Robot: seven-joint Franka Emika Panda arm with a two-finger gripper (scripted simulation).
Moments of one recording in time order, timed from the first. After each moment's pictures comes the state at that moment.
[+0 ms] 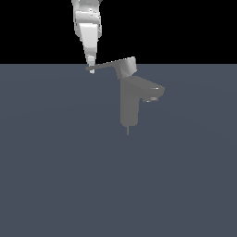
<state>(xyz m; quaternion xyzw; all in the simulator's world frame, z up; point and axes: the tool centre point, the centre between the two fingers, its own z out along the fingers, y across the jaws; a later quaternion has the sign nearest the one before) 0.059 0.095 0.263 0.78 -0.62 -0.06 0.08</state>
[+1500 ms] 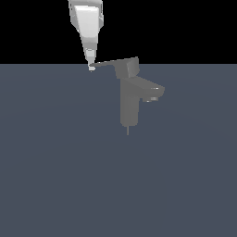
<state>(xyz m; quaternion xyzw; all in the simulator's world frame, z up) -0.014 0.081 0.276 0.78 -0.62 -0.06 0.07</state>
